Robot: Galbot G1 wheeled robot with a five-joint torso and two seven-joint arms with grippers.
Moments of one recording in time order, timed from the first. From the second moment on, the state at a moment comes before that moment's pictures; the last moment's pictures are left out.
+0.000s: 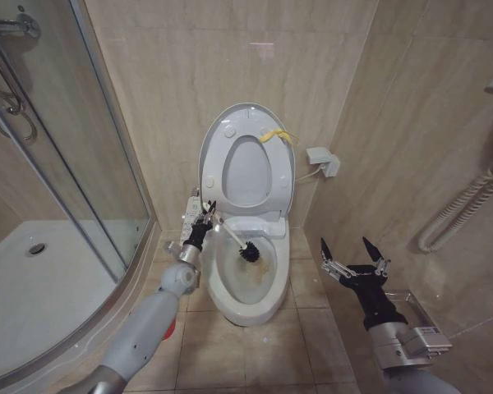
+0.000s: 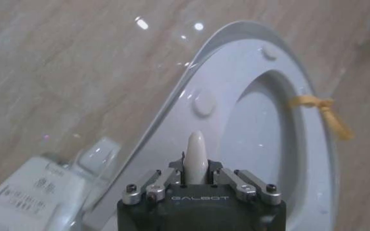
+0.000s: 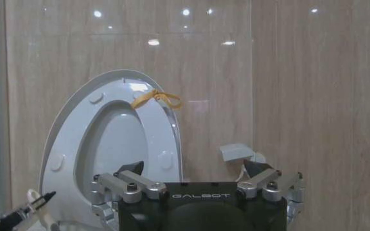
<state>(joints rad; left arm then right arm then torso) 0.60 -1.30 0.02 -1.14 -1.07 -0.40 0.27 -1.67 1.24 0.60 2.43 0.31 -0.04 0.21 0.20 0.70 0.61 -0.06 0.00</state>
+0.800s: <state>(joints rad) 0.53 -1.51 0.02 -0.85 -1.08 -0.43 0.30 -1.67 1.24 0.60 2.43 0.31 -0.04 0.21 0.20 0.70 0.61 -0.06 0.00</state>
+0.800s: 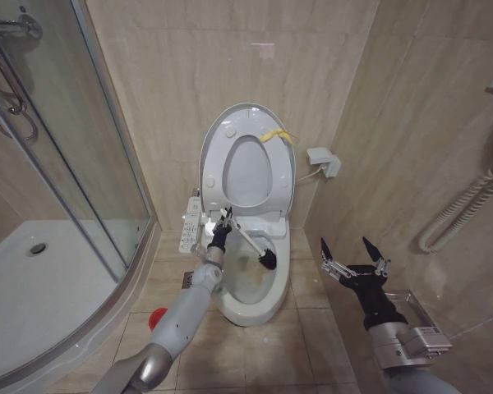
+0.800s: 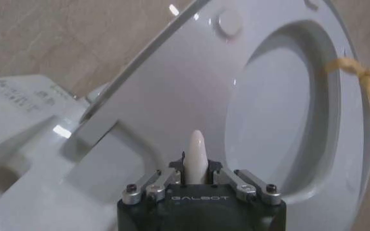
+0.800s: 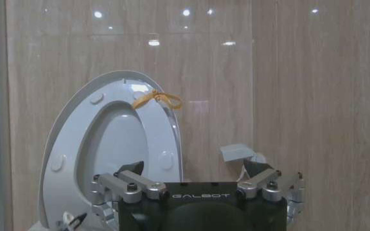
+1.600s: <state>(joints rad) 0.75 -1.32 0.00 -1.03 -0.79 -0.46 0.35 -1.67 1.24 0.60 2.43 0.31 -0.04 0.21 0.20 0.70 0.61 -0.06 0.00</state>
